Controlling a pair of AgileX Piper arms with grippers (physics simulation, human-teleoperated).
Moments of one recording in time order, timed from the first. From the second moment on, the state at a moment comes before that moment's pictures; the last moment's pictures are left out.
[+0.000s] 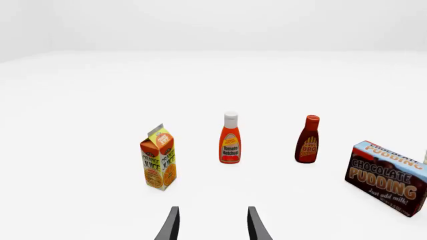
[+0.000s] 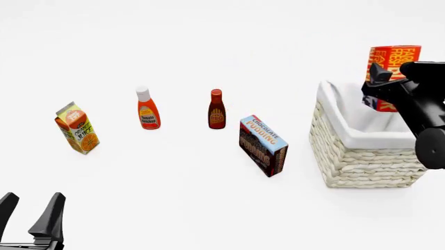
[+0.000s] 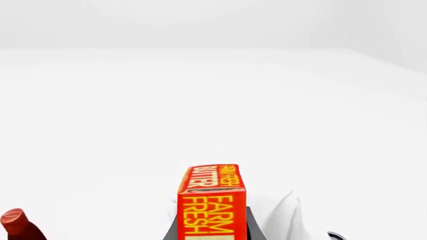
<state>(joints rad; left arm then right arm) 0.00 0.00 0.00 0.00 0.00 -0.11 1.33 -0.80 -0.46 -0.02</state>
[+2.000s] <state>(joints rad) 0.00 0.00 0.00 0.00 0.00 -0.12 1.50 -0.88 -0.53 -0.03</state>
